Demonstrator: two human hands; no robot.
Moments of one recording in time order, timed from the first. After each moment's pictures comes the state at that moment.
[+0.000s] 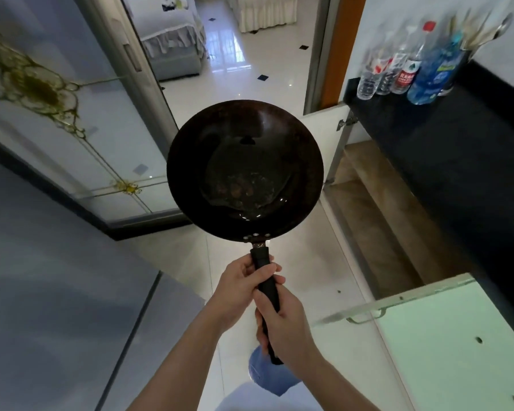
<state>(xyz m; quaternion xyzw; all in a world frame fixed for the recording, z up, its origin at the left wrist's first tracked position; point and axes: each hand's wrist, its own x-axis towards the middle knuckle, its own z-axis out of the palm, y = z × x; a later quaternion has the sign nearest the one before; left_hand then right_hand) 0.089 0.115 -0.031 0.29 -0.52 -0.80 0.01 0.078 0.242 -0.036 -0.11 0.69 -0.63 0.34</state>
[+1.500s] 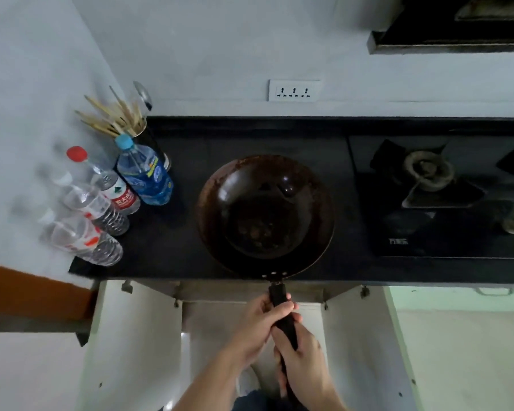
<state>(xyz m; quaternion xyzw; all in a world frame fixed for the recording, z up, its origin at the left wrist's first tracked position) -0.460 0.195 -0.078 0.02 -0.55 -0.62 -0.56 -0.342 0.237 -0.068 0.44 0.67 -0.59 -0.01</state>
